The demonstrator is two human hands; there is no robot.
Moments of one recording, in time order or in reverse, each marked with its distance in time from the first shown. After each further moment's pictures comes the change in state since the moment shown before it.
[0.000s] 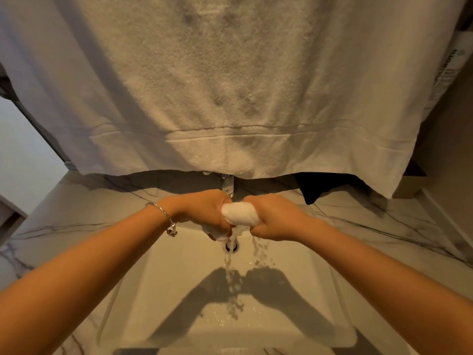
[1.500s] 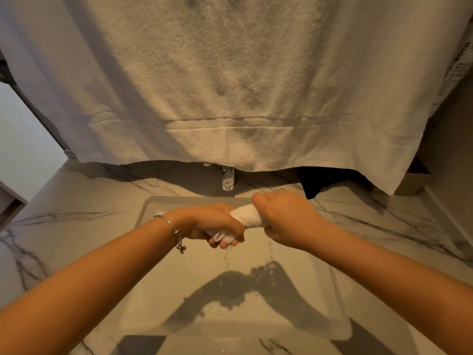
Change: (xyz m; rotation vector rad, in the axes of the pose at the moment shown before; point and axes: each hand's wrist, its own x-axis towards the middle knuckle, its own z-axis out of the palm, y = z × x) left_hand 0.004 0.000 0.036 -0.414 -0.160 -0.132; right_hand -0.023 0.006 0.003 -0.377 0.152 -0.137
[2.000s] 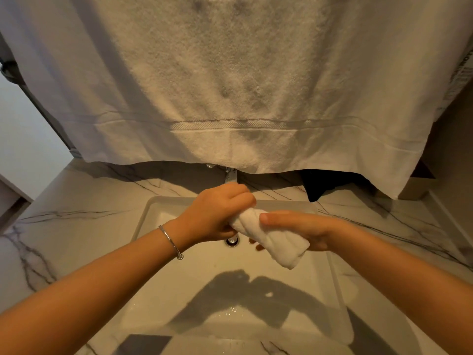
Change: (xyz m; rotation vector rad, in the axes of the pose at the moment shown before) left_hand -0.012 -0.008 0.002 1.034 0.762 1.031; right_hand -0.009 0.013 -0.007 1.608 -0.699 0.319
